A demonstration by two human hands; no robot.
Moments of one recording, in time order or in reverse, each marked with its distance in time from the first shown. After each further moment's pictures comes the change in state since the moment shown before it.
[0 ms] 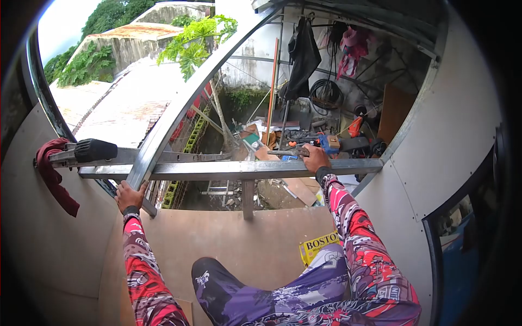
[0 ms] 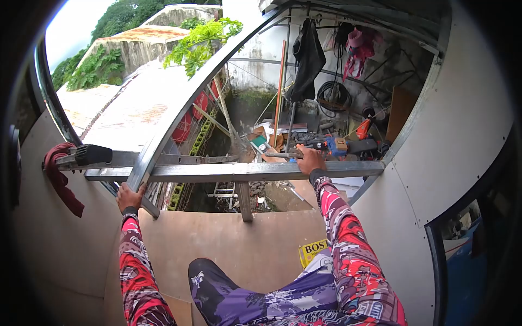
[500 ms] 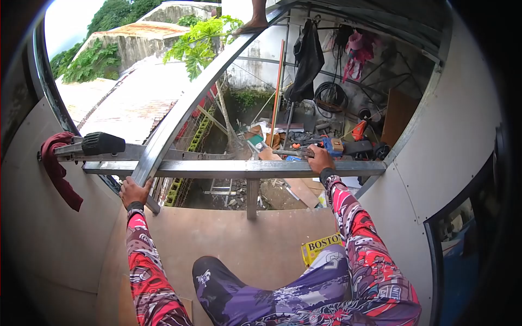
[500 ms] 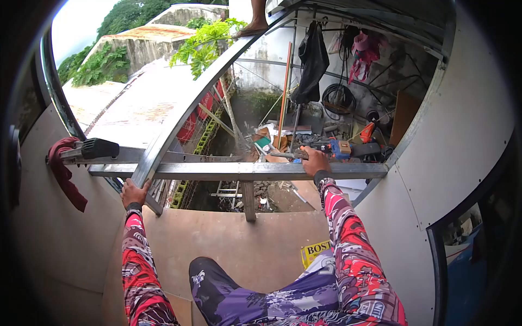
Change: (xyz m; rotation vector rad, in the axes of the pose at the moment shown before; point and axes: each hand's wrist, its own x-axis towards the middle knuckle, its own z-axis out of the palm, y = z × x) left_hand 0.000 0.001 -0.004 -0.024 -0.011 -0.016; right_hand -0.004 -0.007 -0.005 0.037 0.042 -0.007
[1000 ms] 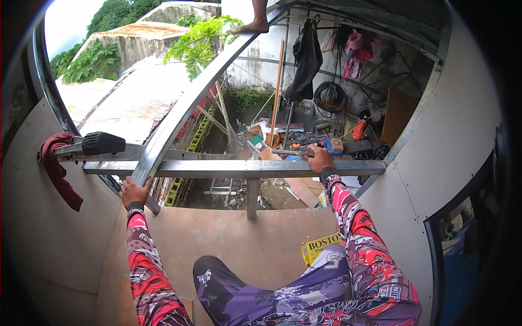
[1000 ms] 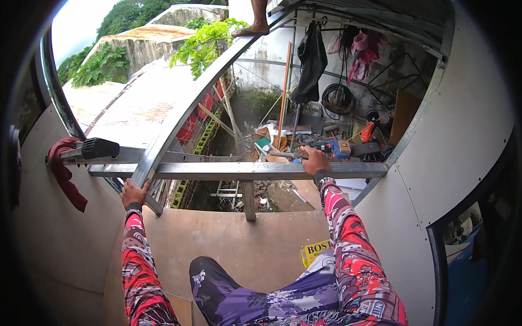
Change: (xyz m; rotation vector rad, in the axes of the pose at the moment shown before) left_hand 0.000 0.000 0.000 0.003 0.015 0.006; right_hand 0.001 -0.001 0.001 -0.012 -0.013 0.024
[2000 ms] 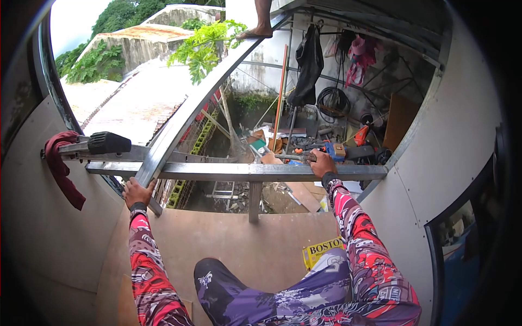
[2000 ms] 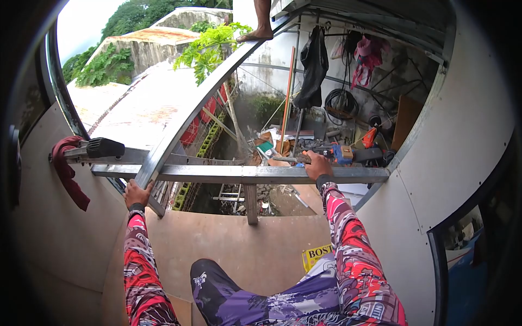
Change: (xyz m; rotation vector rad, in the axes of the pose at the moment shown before) left_hand 0.000 -0.002 0.002 0.010 0.030 0.017; right_hand 0.000 0.002 0.001 -0.007 0.004 -0.021
